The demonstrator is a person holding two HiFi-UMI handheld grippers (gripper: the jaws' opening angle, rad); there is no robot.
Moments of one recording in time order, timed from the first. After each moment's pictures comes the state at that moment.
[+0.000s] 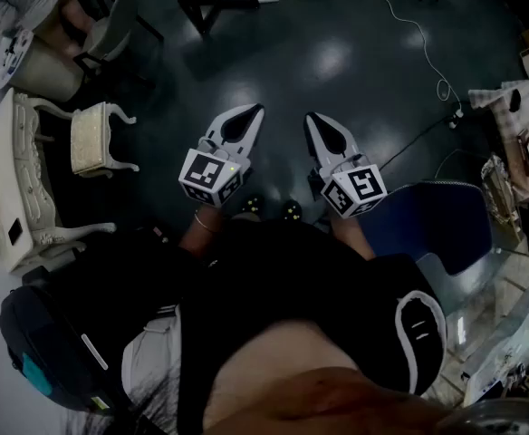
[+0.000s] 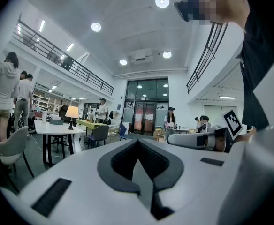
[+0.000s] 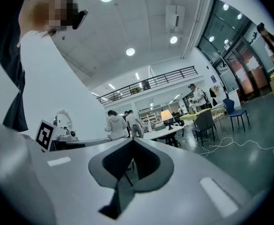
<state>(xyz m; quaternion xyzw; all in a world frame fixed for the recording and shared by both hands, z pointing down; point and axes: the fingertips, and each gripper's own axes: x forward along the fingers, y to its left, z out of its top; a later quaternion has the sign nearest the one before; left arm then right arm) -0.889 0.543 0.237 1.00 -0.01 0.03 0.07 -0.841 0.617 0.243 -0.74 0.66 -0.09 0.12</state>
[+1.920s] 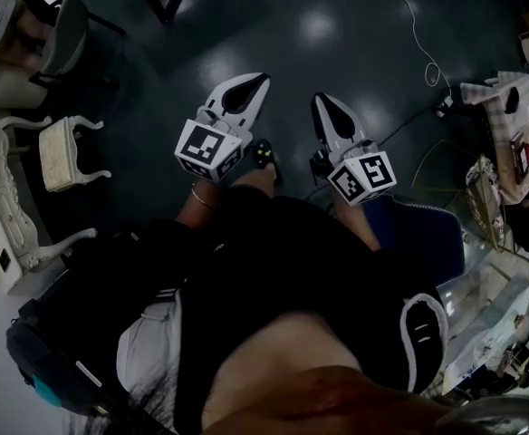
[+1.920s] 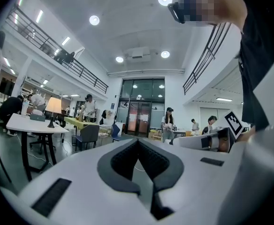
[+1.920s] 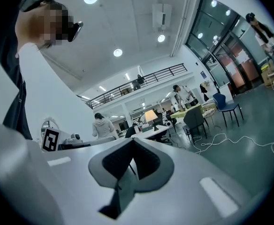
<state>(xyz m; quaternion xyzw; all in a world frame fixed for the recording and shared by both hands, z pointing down) -0.651 0.520 0.265 1.00 0.03 0.02 0.08 -0.614 0.609 0.277 -0.75 0.63 -0.11 0.15</state>
